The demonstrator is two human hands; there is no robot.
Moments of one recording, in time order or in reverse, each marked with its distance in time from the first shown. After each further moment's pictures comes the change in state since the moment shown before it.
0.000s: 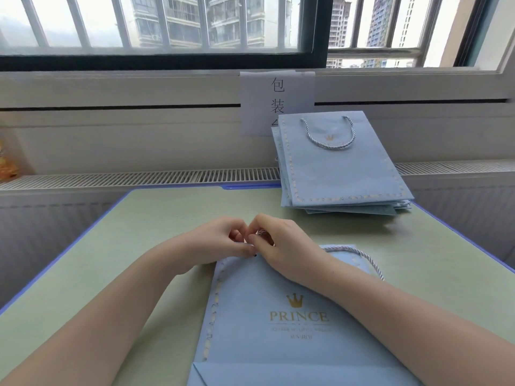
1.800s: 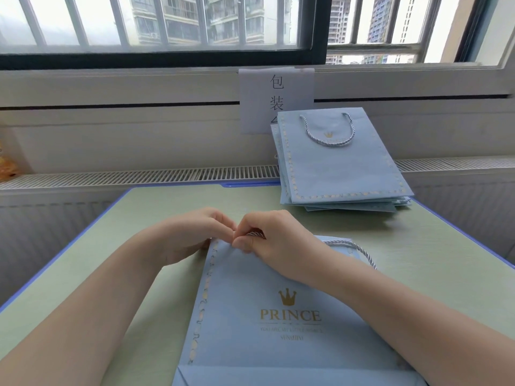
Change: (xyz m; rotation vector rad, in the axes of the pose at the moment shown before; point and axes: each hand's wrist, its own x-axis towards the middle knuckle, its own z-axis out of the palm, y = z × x) left_hand -0.010 0.003 -0.022 -0.203 -0.154 -0.065; right_hand -0.005 -0.032 -0.018 0.088 -0.087 -0.029
